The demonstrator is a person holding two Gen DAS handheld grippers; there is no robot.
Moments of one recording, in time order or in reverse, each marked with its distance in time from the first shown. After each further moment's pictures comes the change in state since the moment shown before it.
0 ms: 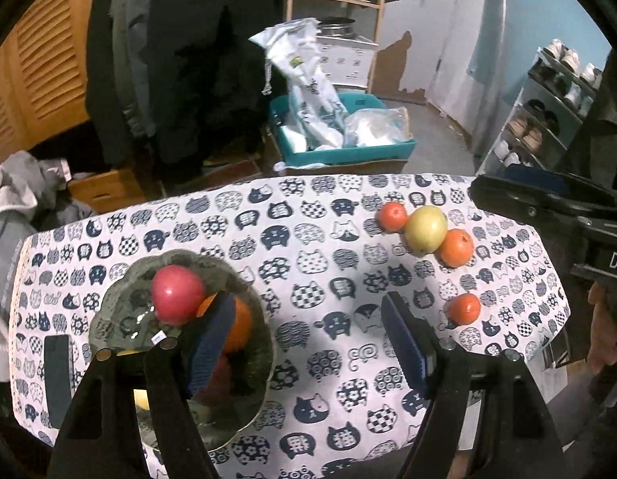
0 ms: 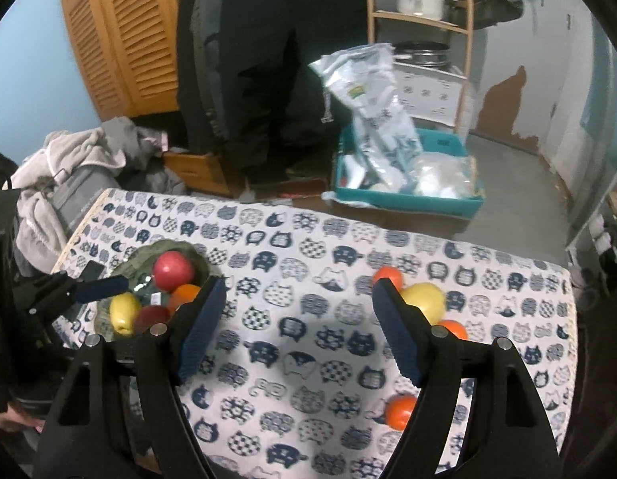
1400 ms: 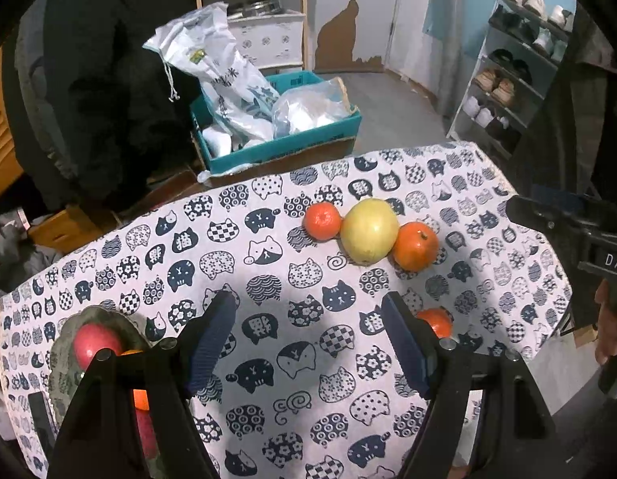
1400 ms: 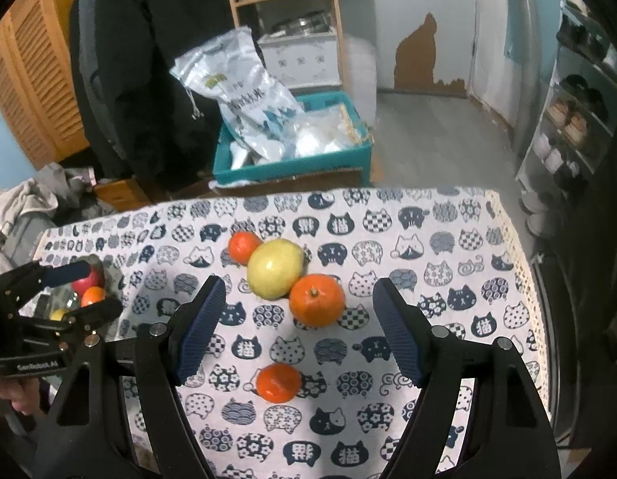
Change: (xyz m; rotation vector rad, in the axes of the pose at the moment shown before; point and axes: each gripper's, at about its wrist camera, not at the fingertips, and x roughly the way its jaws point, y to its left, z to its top) left arm 0.073 -0.097 0.036 0.165 0.079 -0.042; right arm -0.006 -0.155 -0.060 0.239 0.039 -0.121
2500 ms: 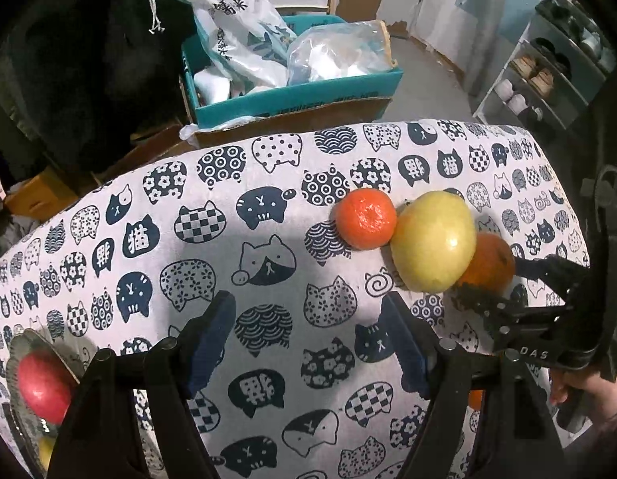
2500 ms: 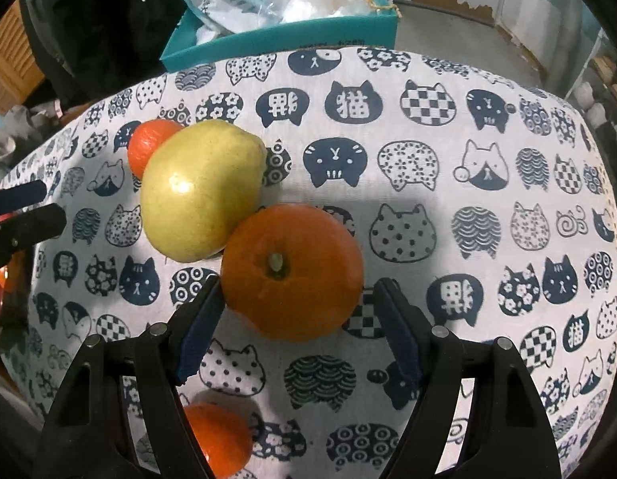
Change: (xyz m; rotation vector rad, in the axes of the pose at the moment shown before) left arm 0.119 0.029 0.028 -0.086 0.147 -0.019; right arm 0.173 -0.016 -0.034 -0.036 0.297 0.012
